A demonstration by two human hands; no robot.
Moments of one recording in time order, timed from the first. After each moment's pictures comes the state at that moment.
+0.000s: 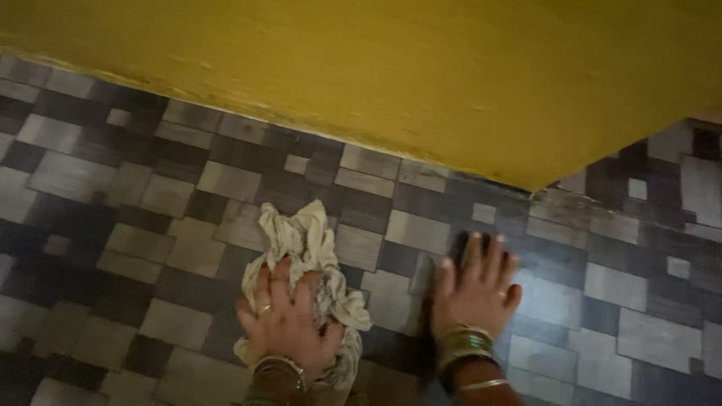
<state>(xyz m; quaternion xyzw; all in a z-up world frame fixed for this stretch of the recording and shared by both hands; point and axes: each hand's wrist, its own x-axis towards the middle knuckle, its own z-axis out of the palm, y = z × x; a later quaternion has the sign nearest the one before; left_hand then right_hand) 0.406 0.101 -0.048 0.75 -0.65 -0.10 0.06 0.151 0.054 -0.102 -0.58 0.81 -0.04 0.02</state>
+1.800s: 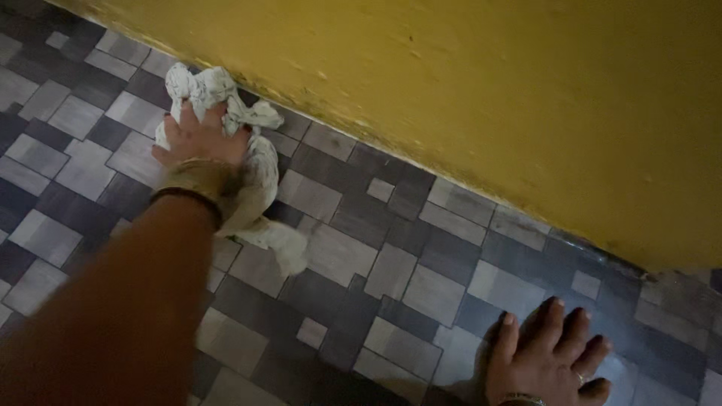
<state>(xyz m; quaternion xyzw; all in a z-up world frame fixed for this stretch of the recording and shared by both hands) 0.667 -0.135 -0.046 0.89 -0.44 -0.10 -0.01 0.163 0.051 -0.159 -0.57 0.81 -0.01 -0.14</state>
